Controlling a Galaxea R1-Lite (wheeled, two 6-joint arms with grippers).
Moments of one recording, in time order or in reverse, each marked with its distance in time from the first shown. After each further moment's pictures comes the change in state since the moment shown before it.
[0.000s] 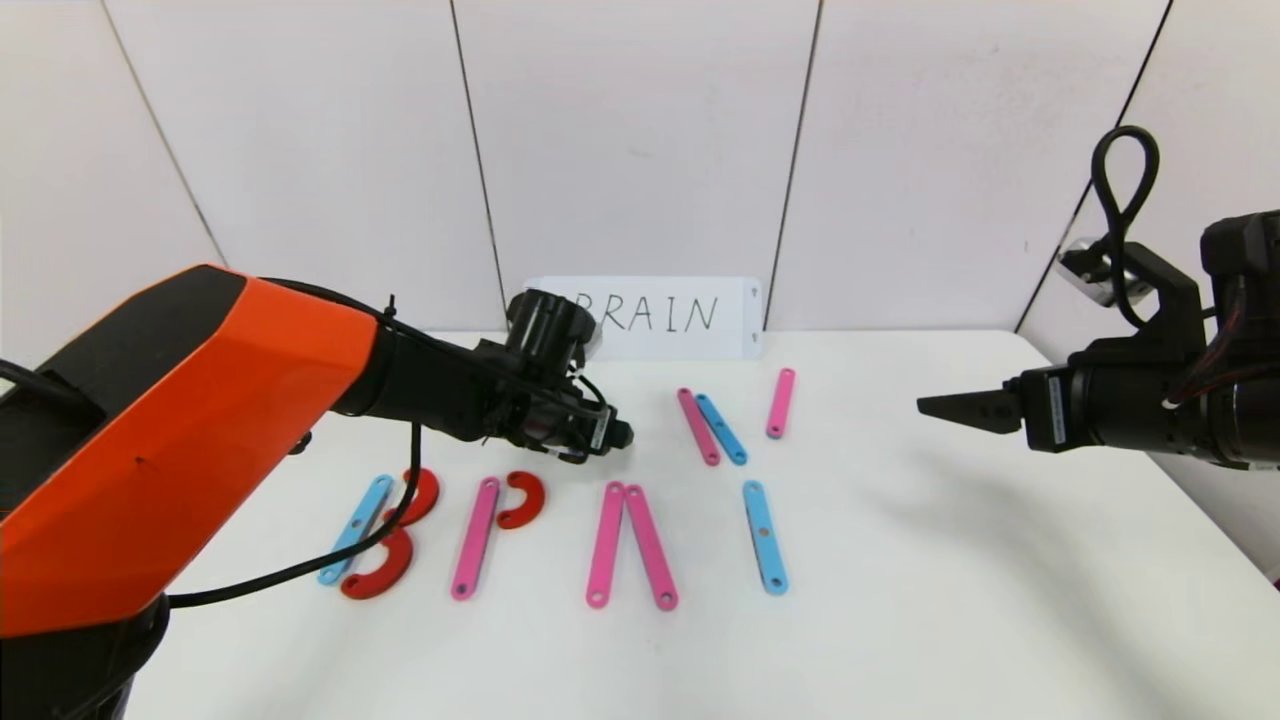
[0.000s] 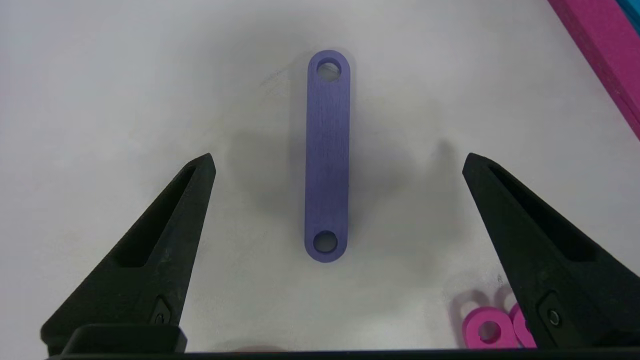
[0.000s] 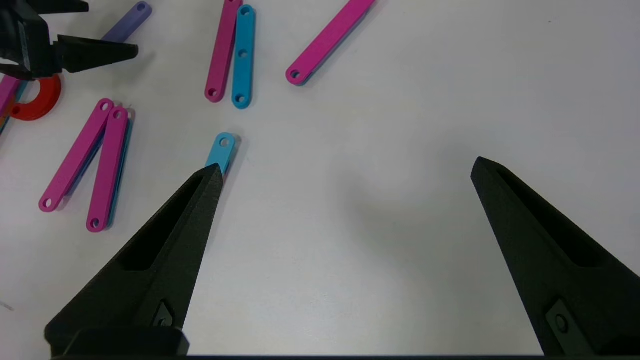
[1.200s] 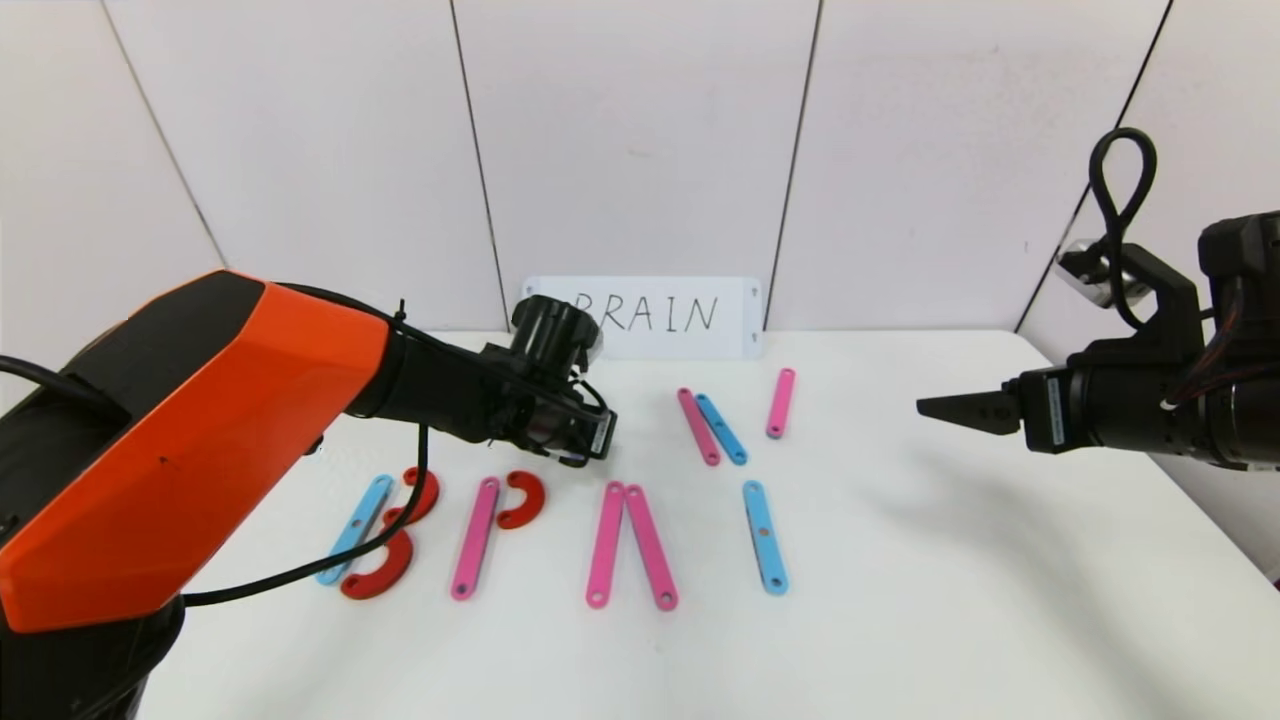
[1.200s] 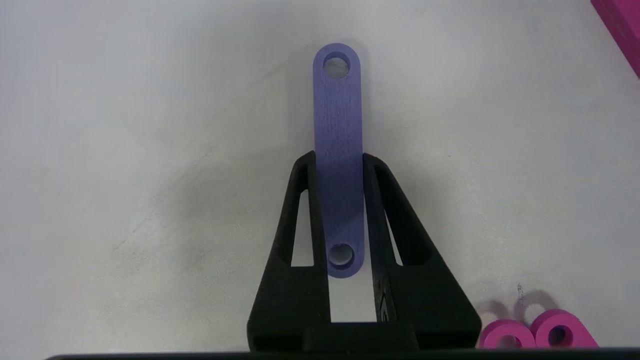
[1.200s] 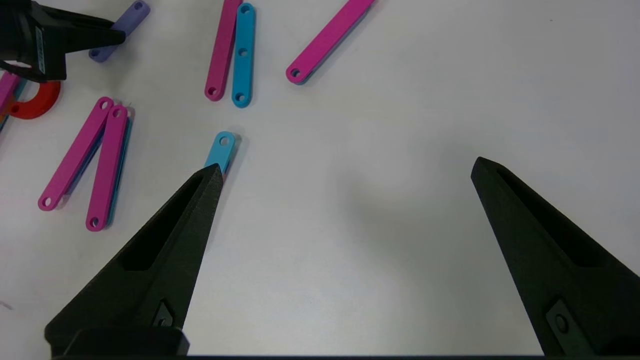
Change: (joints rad) left arm 0.000 0.017 -0.015 0.017 0.021 0.001; right arm 0.000 0.001 0.001 0.000 0.001 -0.001
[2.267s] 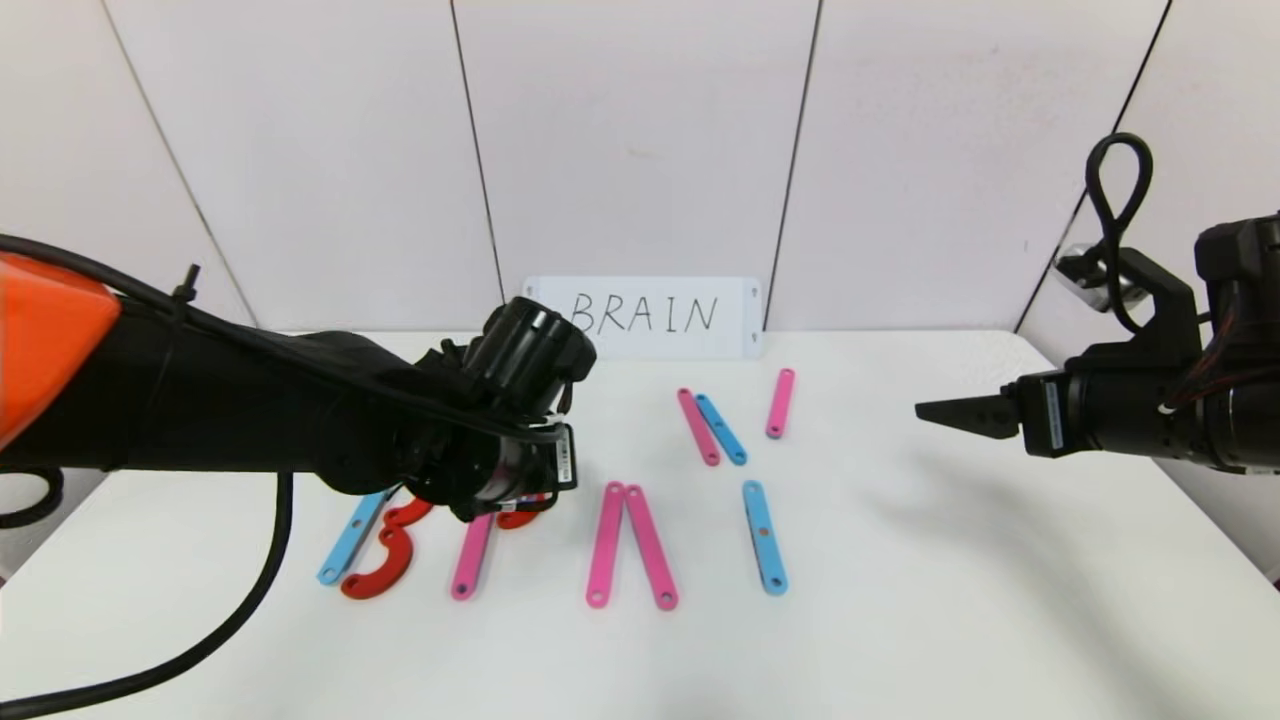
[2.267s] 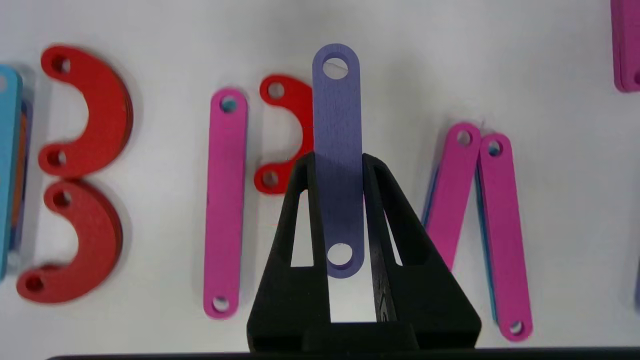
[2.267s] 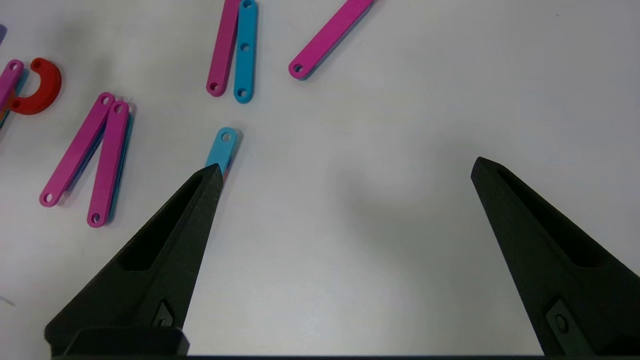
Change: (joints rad) left arm -0.154 -0.357 0.298 0.225 0.318 -0.563; right arm 0.003 0.001 0.007 0.000 0.000 0.001
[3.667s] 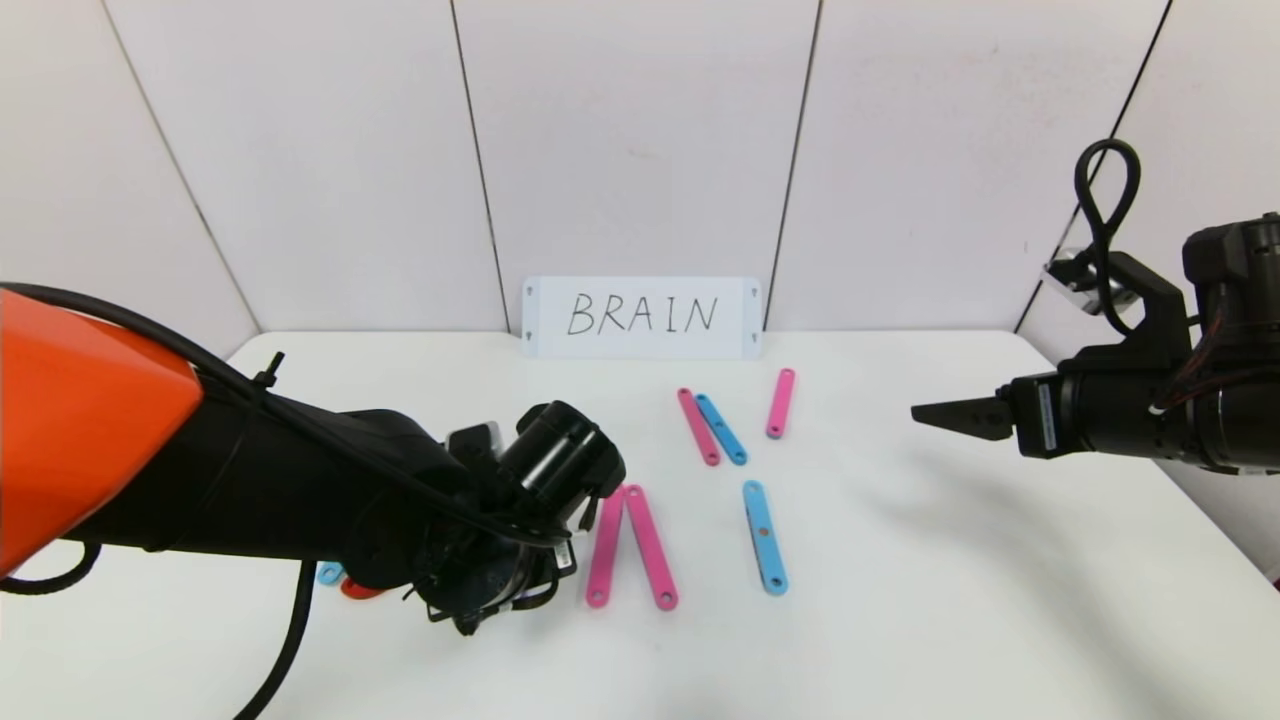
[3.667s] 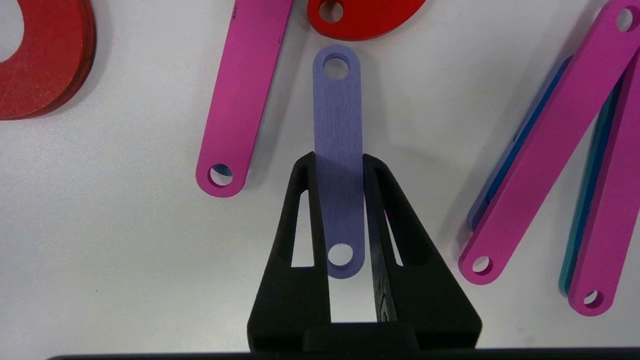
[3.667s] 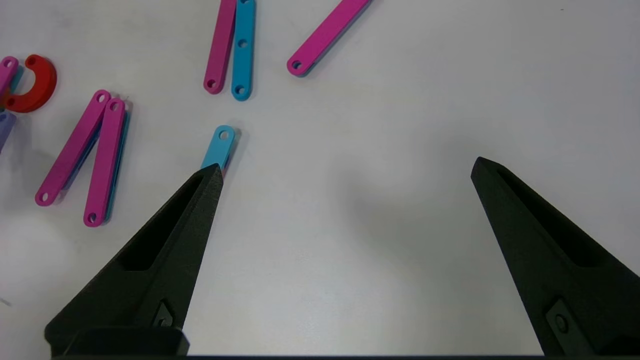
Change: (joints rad) left arm -0.093 0.023 0.150 0.061 0.044 -0.342; right arm 0.001 0.014 -0.003 0.000 0.000 0.000
